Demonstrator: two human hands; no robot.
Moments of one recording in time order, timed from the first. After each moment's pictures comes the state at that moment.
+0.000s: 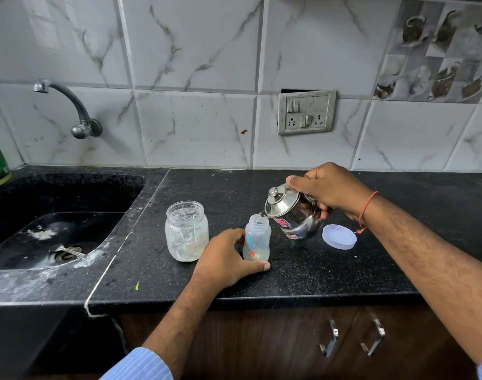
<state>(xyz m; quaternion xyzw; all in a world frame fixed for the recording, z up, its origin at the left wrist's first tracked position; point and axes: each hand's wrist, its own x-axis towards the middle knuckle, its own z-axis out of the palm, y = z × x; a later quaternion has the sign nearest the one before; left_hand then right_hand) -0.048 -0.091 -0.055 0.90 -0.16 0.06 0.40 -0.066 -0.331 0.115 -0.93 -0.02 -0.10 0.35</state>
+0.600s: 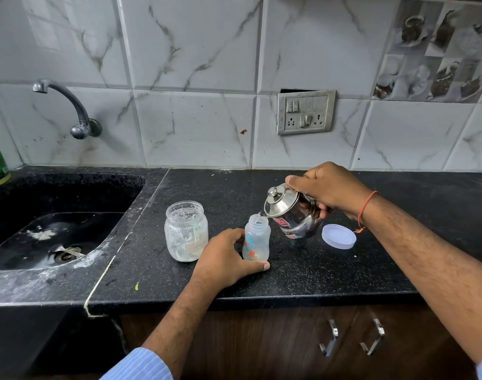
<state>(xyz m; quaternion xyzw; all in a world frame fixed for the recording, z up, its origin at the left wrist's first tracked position) -0.045 -0.091 -0.057 0.90 -0.15 0.06 0.40 -0.066 -0.331 0.115 -0.94 -0.02 -0.10 0.33</state>
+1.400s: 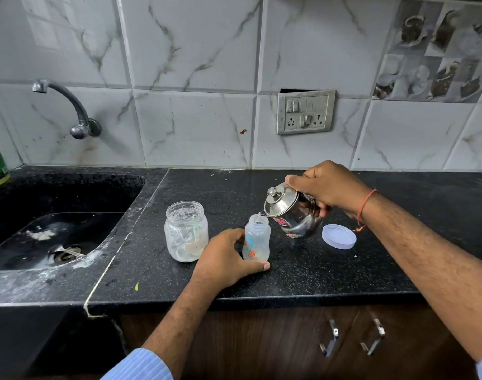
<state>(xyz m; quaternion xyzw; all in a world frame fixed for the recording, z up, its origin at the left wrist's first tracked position) -0.045 -0.091 -0.057 0.90 -0.16 0.06 0.40 -0.065 -0.330 0.118 -0.94 -0.03 -0.11 0.31</state>
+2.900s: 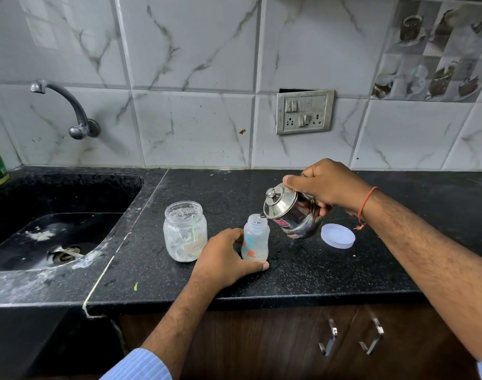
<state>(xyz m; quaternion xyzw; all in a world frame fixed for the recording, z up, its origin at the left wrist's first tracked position) -0.046 -0.090 -0.058 0.90 -0.16 0.06 0.41 -0.072 -0.326 0.126 -0.95 -0.03 -0.09 0.31</state>
